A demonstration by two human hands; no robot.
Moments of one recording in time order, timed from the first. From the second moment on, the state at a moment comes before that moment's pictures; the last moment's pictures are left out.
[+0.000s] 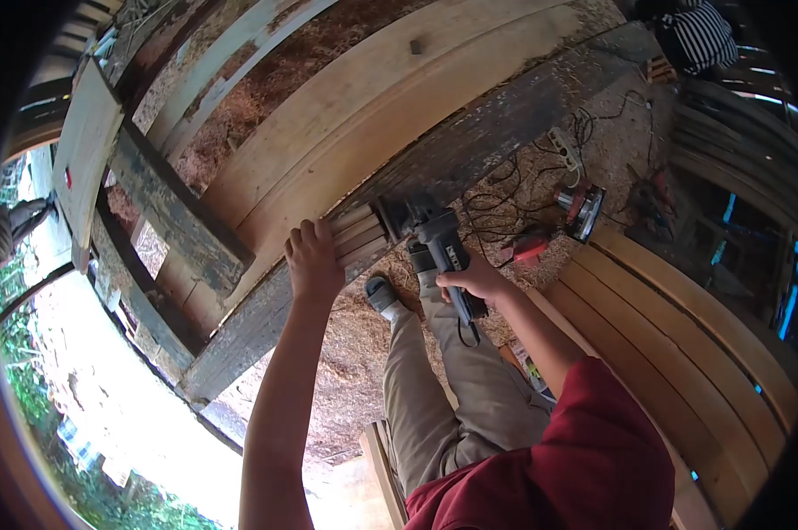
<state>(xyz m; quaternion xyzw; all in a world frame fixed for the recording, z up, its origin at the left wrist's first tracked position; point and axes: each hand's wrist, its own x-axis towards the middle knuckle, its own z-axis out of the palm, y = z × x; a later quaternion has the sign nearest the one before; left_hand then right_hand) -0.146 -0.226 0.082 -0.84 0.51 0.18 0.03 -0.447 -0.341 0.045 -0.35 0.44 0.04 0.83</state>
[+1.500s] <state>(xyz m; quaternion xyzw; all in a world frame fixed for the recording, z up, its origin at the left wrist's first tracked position) -0.145 -0.222 0.079 -0.84 0.52 0.17 0.05 -0.438 -0.343 0.061 -0.38 0.48 0.04 0.80</state>
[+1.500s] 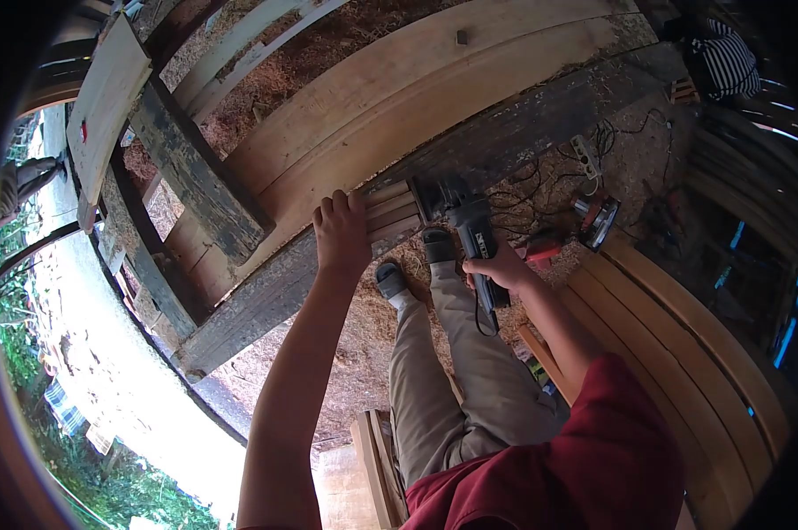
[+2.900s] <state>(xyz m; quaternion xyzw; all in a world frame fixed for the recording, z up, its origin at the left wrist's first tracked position) -0.146 -0.224 0.081 -0.84 0.52 0.17 0.04 -0.445 -0.341 0.051 -0.38 0.47 0.06 0.79</state>
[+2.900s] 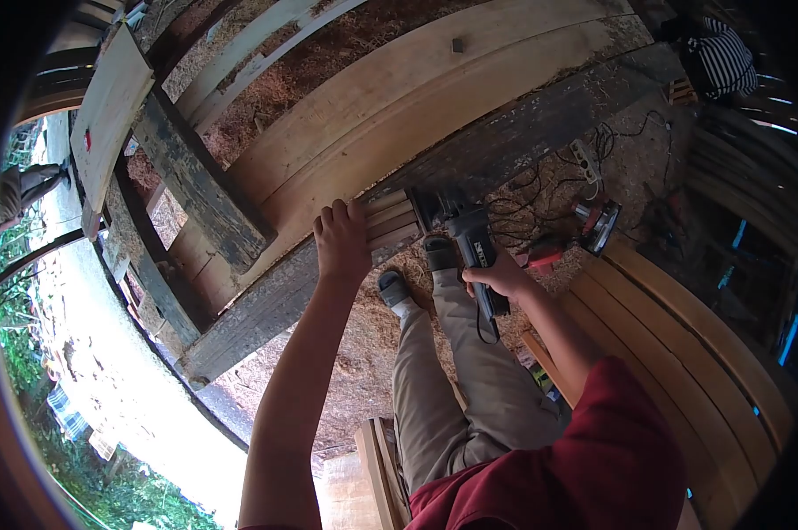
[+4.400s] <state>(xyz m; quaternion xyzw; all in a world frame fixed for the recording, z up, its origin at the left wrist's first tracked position) -0.146 -0.224 0.079 -0.84 0.51 0.17 0.05 -0.437 -0.345 0.057 -0.39 0.47 0.06 0.79</state>
